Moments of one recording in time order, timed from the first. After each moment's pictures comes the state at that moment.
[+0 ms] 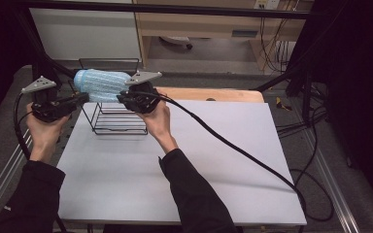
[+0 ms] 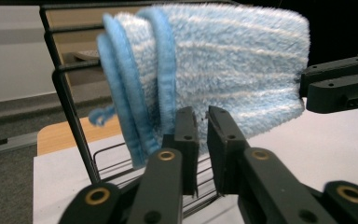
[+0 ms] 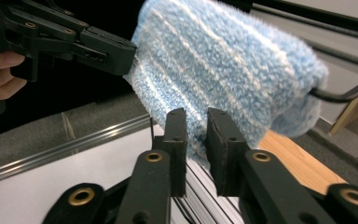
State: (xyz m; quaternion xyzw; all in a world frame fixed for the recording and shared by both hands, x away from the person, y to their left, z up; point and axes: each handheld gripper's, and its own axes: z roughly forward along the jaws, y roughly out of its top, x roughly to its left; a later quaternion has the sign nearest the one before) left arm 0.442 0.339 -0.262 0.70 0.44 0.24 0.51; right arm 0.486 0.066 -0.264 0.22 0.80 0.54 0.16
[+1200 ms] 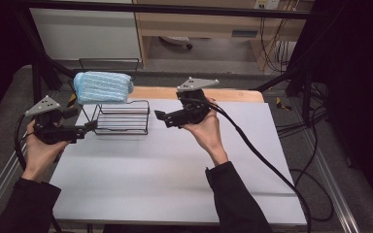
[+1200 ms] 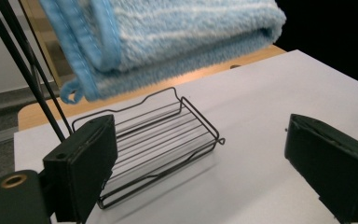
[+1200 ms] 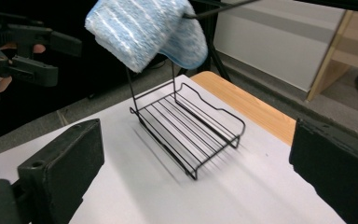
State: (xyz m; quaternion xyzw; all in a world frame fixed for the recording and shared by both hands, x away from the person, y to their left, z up) left arm 0.401 0.328 -0.293 0.73 0.41 0.23 0.49; right arm 0.448 -0.057 -0.255 0.28 0.78 0.53 0.16
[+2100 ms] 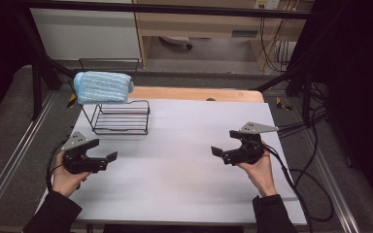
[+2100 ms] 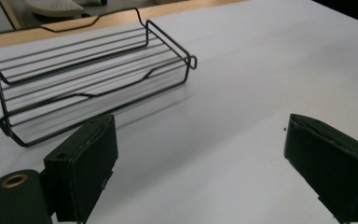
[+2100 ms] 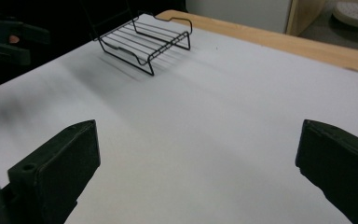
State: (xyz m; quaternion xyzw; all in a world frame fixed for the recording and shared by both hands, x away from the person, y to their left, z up) left arm 0.376 0.293 -0.393 0.76 0.41 0.20 0.46; right arm 0.397 -0.205 -0.357 0.36 0.77 0.51 0.13
